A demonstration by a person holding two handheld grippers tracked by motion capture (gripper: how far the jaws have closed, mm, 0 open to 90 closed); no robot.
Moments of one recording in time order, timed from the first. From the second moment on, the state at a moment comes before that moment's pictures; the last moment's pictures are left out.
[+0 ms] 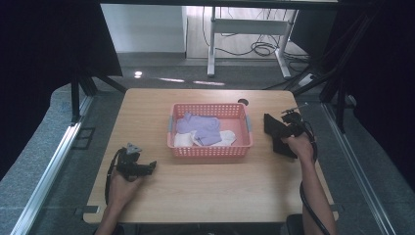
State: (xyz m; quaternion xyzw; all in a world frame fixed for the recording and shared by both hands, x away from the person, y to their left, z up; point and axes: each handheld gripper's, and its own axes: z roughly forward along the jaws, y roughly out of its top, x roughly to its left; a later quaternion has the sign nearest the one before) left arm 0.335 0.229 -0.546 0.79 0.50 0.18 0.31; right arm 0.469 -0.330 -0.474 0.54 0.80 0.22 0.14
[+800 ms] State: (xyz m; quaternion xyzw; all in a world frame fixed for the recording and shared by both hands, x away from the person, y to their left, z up) left arm 0.335 0.229 -0.546 0.79 0.50 0.18 0.31; right arm 0.411 -0.296 -0.424 0.47 0.82 0.28 0.17
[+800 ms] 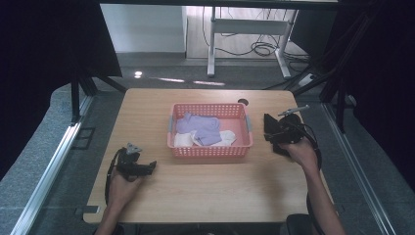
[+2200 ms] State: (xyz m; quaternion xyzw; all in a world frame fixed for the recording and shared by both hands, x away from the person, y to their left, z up) left arm 0.335 0.229 -0.546 0.78 0.50 0.18 0.32; right arm 0.346 -0.246 -0.534 0.41 0.85 0.30 0.14
